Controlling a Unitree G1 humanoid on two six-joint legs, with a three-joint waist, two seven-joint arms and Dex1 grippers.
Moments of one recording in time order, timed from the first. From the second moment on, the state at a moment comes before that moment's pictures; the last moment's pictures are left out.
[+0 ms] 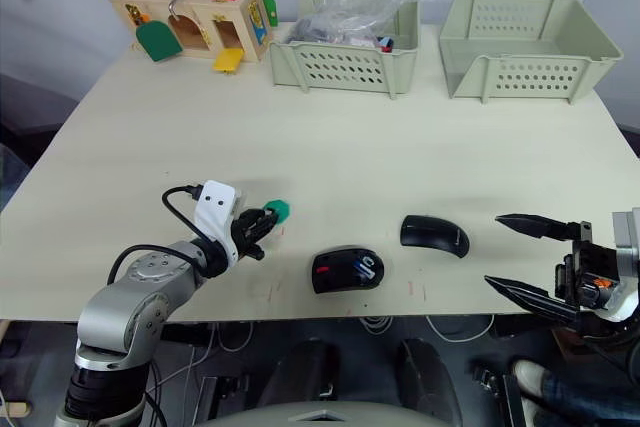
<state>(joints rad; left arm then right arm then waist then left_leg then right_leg) -0.07 0.47 0.08 -0.53 -0.35 0.97 -0.28 0.29 -0.80 -0.52 -0.40 0.87 0.30 1.31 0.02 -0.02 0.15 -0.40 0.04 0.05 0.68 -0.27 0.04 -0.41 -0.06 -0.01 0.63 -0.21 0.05</state>
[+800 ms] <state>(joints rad) -0.04 0.54 0.16 -0.60 -0.44 0.95 -0.39 0.29 -0.80 -0.52 -0.42 0.87 0.30 1.31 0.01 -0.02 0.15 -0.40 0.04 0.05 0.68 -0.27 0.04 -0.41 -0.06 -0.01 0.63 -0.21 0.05</state>
